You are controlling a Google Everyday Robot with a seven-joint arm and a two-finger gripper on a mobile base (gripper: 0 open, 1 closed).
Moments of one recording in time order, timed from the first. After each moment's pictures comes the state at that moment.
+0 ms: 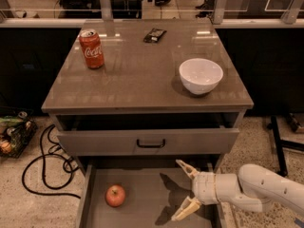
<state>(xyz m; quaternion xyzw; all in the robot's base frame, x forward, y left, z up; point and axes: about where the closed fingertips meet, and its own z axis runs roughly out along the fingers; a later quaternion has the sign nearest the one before) 0.428 -0.077 0.531 -0.57 0.62 0.30 0.44</state>
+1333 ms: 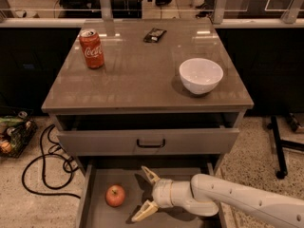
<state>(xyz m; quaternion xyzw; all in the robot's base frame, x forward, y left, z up) 0.454 0.055 0.452 -0.56 0.60 0.33 0.47</state>
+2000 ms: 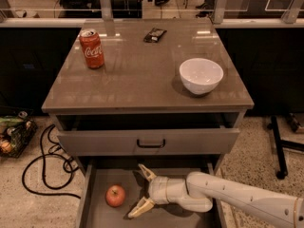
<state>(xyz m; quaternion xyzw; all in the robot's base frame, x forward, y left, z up) 0.471 0.067 0.440 -0.55 0.60 0.33 0.47</state>
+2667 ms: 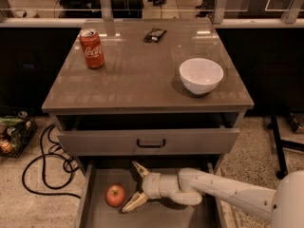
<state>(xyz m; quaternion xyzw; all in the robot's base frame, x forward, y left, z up) 0.497 0.096 0.418 -0.54 0.59 0.36 0.48</state>
